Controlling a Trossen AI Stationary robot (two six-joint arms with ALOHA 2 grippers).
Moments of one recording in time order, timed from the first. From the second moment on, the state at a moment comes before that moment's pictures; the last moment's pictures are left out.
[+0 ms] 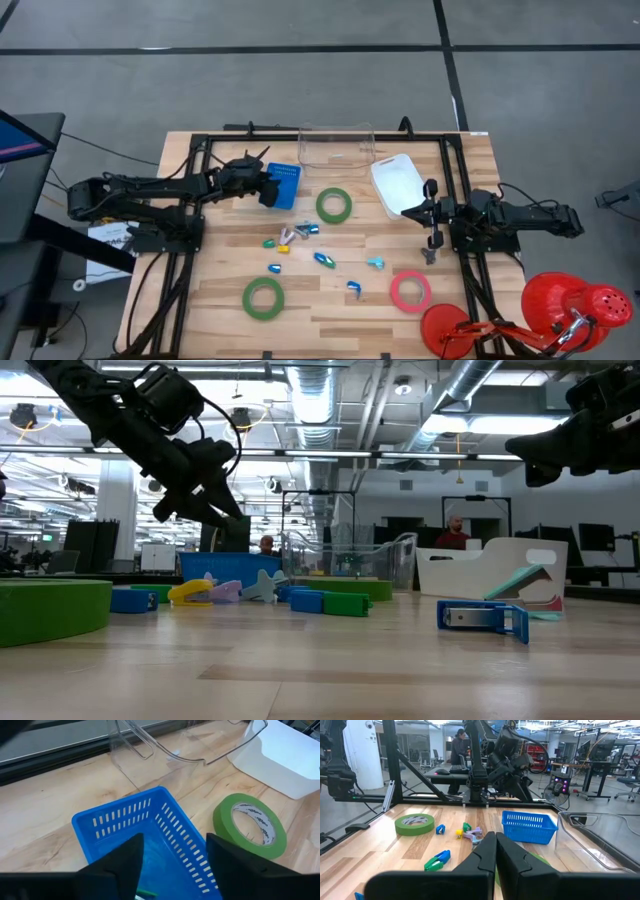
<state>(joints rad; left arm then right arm) 0.36 1.13 0.46 0.07 -0.24 -0.48 0.01 0.00 0.01 0.01 0.03 -0.05</state>
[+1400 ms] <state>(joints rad) 0.08 0.94 0.46 0.15 0.06 -0.34 0.01 0.00 0.01 0.01 0.03 -0.05</state>
